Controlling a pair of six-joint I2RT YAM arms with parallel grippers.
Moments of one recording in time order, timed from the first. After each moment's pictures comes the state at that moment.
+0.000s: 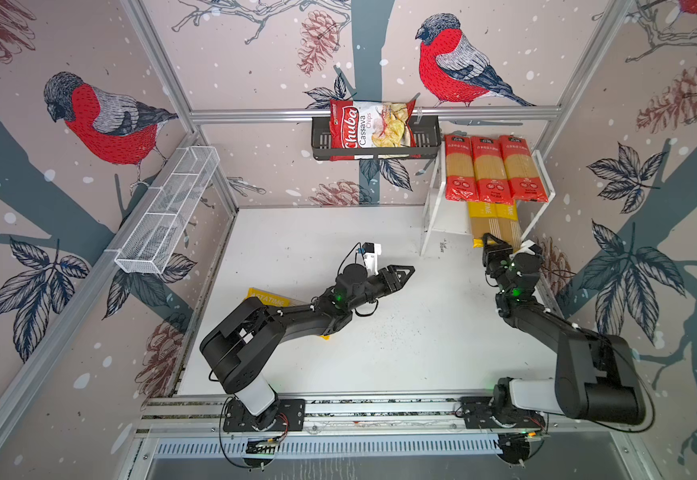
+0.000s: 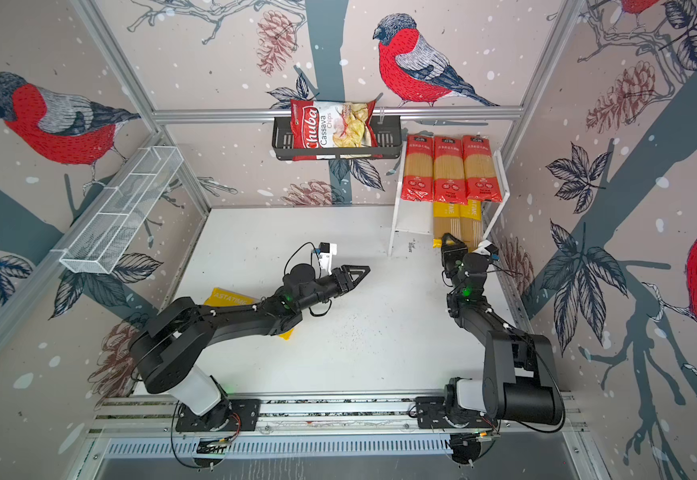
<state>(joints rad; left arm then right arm) -0.81 1.64 0.77 0.77 0.26 -1.12 -0.03 1.35 0.52 0.77 -0.13 1.28</state>
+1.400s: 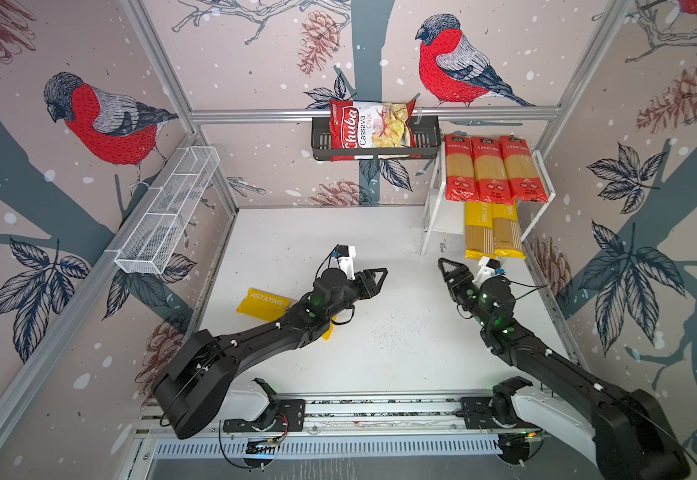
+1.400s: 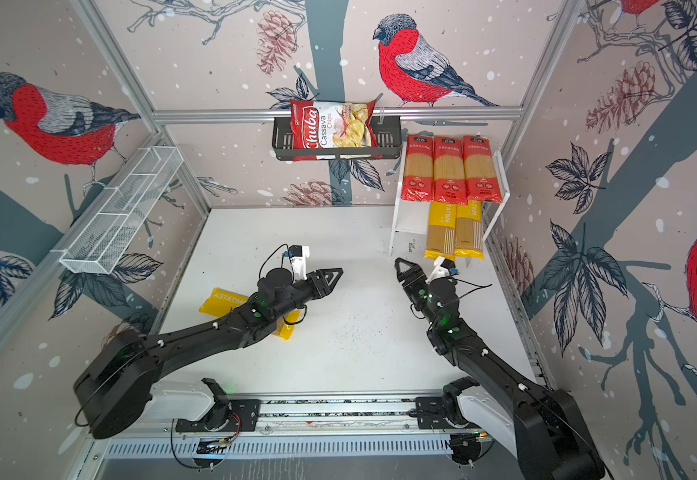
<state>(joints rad) -0.75 1.30 0.63 0.42 0.08 -0.88 0.46 0.98 0.33 0.46 -0.02 1.15</state>
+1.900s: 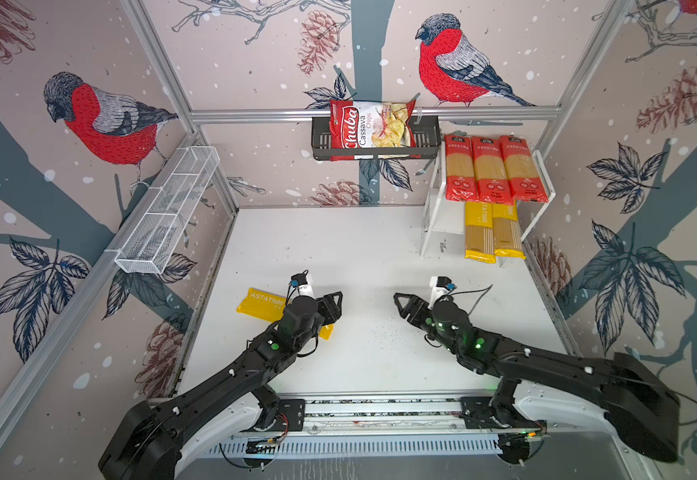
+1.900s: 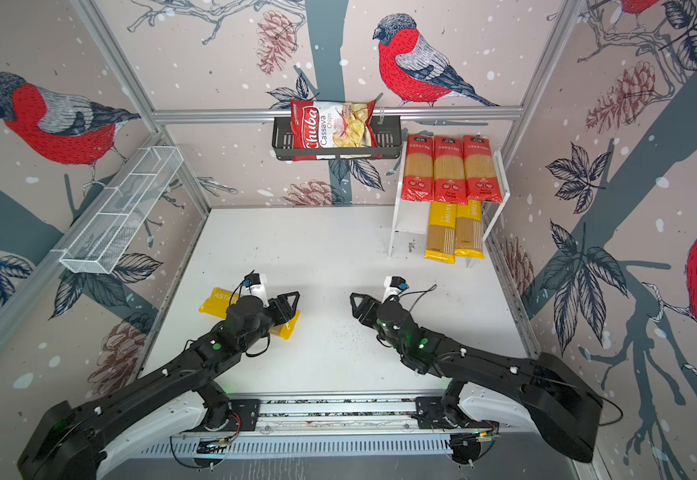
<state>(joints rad) -0.67 0.84 0.36 0.01 -0.20 -0.84 1.00 1.14 0.43 0.29 0.28 1.04</state>
